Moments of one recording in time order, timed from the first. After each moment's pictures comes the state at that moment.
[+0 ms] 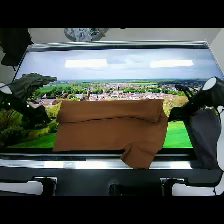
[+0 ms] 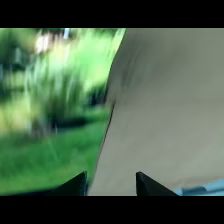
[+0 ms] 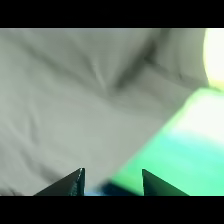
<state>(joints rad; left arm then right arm) 0.31 -1.56 1.32 1.26 -1.62 -1.43 -0.28 -1.55 1.37 -1.28 1.62 1.05</state>
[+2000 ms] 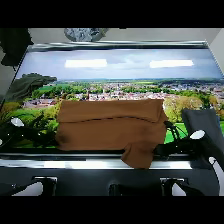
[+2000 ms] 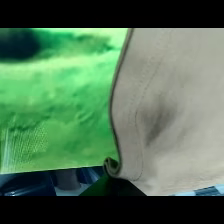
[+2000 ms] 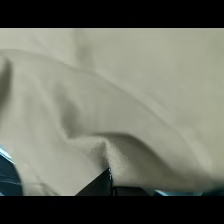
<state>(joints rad) 0.31 -1.28 0.70 1.22 -1.25 -1.33 -0.31 -1.10 0.47 -0.97 1.23 0.77</state>
